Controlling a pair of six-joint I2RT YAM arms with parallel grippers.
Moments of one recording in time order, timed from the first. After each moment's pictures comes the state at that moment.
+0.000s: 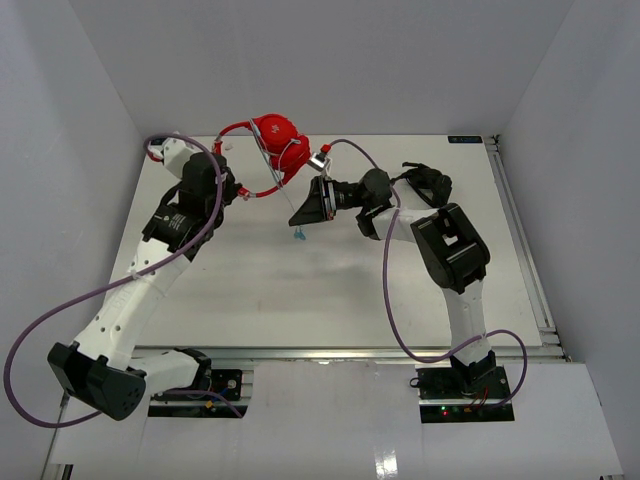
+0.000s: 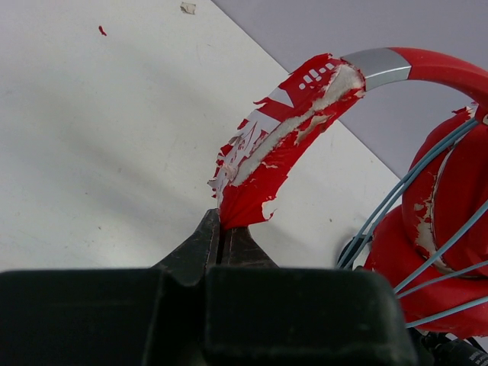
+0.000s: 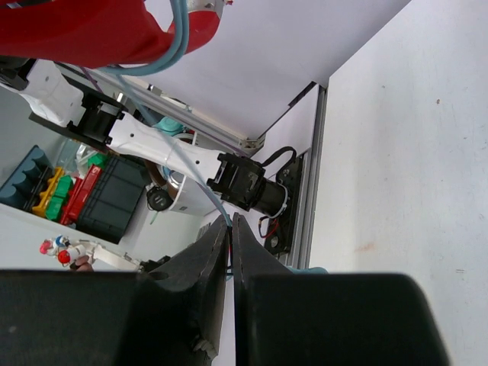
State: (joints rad) left arm -0.42 1.19 1.30 -0.56 -0.56 -0.86; right arm 0.58 2.13 1.31 1.26 -1.24 1.40
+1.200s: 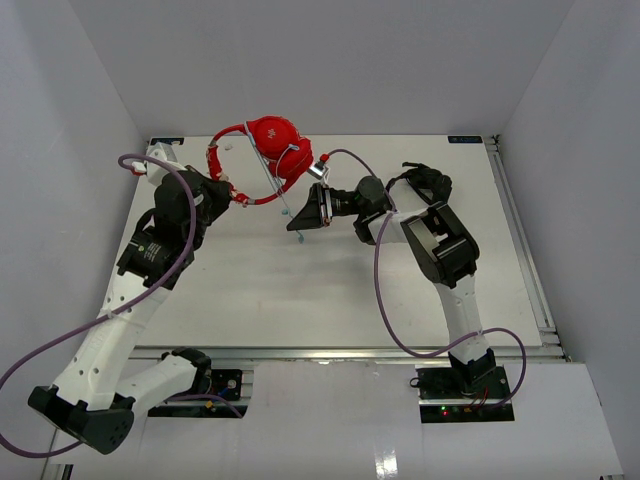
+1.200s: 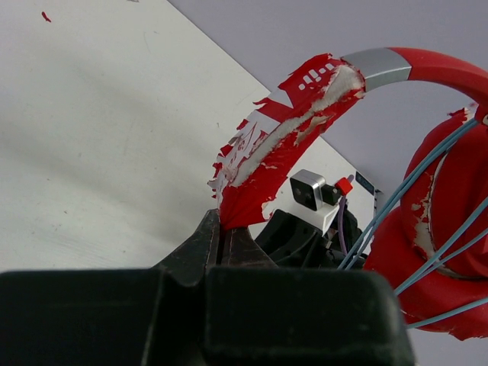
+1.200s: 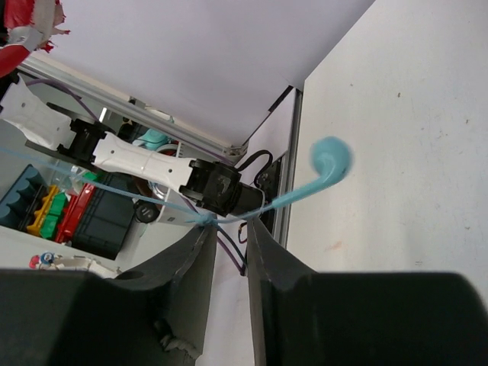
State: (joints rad) left arm -0.42 1.00 1.23 -0.55 -0.43 -0.87; right arm 0.58 2.22 1.31 1.27 -1.19 1.36
